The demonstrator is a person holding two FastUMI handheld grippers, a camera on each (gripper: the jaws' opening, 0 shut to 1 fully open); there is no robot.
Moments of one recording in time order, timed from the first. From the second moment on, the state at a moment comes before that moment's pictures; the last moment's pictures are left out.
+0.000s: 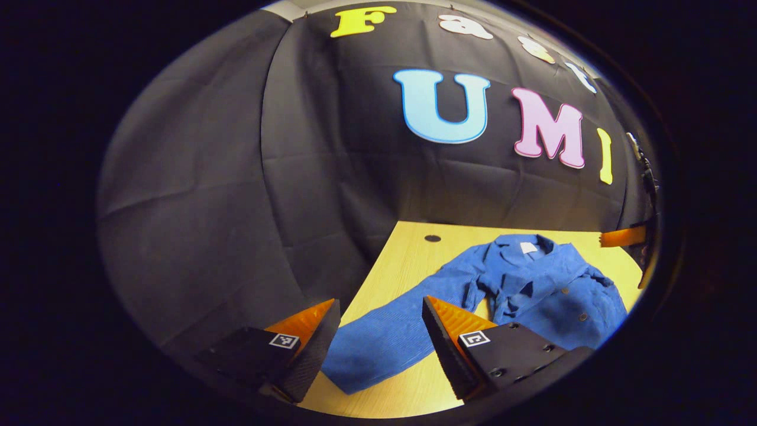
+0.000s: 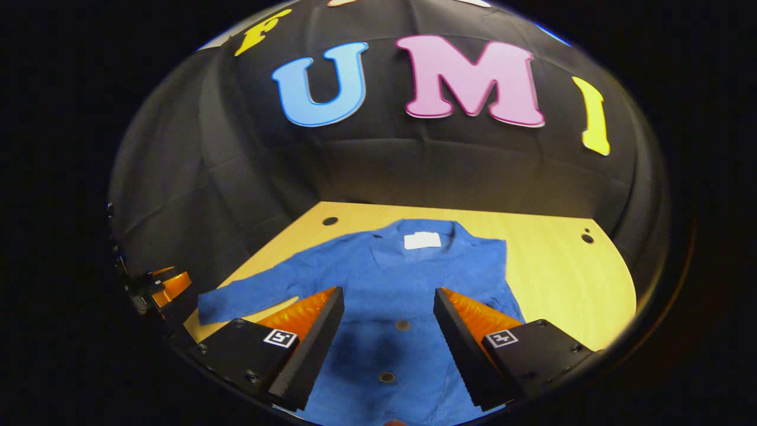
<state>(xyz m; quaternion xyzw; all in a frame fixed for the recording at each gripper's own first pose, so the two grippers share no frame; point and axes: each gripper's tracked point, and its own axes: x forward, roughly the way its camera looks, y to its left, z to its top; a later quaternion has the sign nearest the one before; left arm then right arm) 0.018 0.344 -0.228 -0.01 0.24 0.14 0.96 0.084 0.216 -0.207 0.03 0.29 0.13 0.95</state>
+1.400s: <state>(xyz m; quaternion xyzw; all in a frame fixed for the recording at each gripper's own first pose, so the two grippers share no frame) 0.033 0.329 -0.328 -0.04 0.42 0.09 0.90 0.034 0.103 -0.265 0.03 0.36 0.06 0.93</state>
